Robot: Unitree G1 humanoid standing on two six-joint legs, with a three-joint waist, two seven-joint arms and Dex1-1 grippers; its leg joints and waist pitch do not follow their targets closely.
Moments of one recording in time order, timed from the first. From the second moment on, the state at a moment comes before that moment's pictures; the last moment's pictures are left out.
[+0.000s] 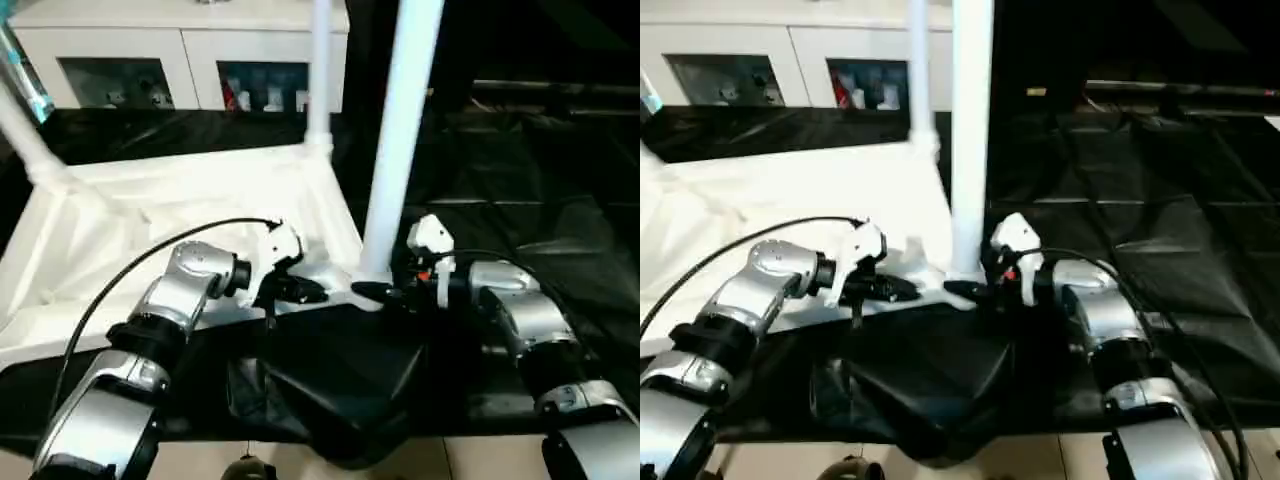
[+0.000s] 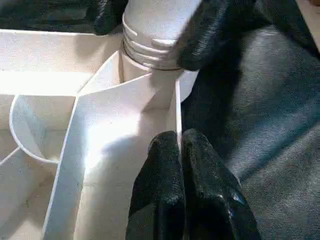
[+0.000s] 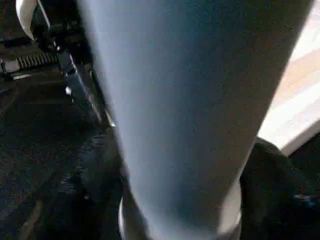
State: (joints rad) left arm -0.68 0.31 -0.24 0.72 -0.01 0.09 -1.29; right arm -0.59 -0.31 0.12 0.68 0.15 0.07 1.15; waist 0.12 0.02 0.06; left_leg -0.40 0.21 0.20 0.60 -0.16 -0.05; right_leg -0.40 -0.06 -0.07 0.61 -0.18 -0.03
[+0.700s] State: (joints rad) left arm -0.80 0.15 -0.21 0.90 0.04 0.14 -0.88; right arm -0.66 -0.13 -0.02 0.82 0.11 0.10 0.52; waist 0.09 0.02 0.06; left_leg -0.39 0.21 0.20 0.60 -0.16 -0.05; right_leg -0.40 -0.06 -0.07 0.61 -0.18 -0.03
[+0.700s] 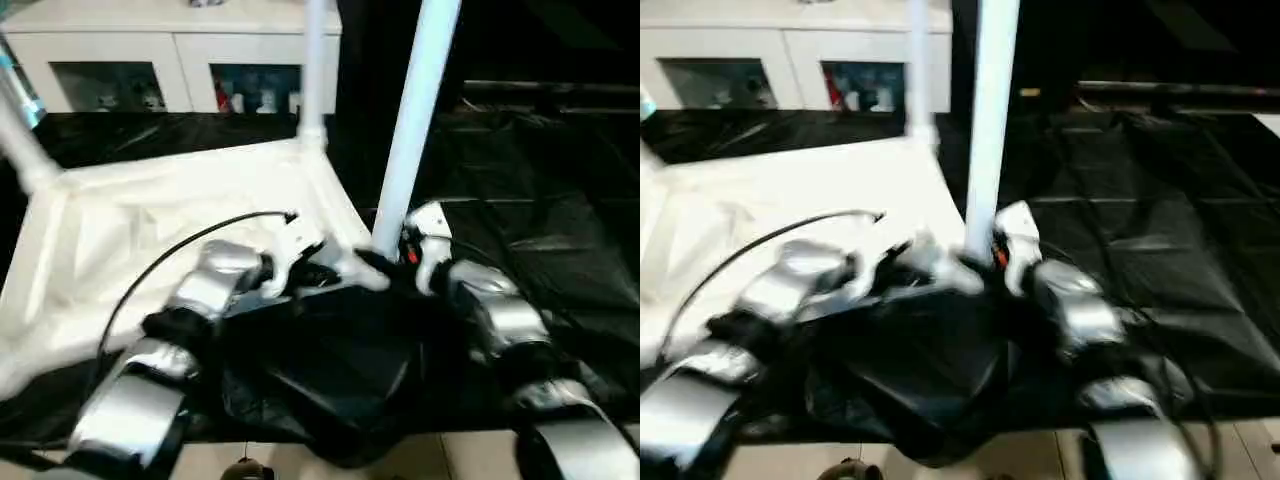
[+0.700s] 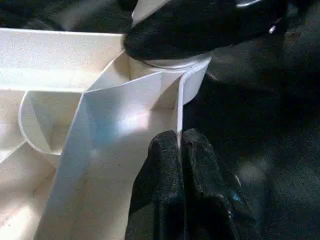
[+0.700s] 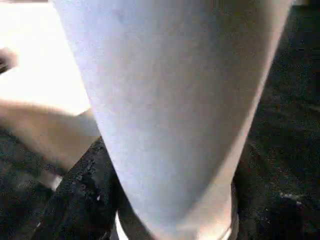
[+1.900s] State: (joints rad) left arm -0.70 0.29 -0.24 0.76 -0.01 0.08 -1.29; right arm -0.62 -0.31 0.12 0.74 0.11 0.07 1.19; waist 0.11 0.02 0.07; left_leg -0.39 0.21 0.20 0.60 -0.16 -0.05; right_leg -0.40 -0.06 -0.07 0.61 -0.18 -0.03
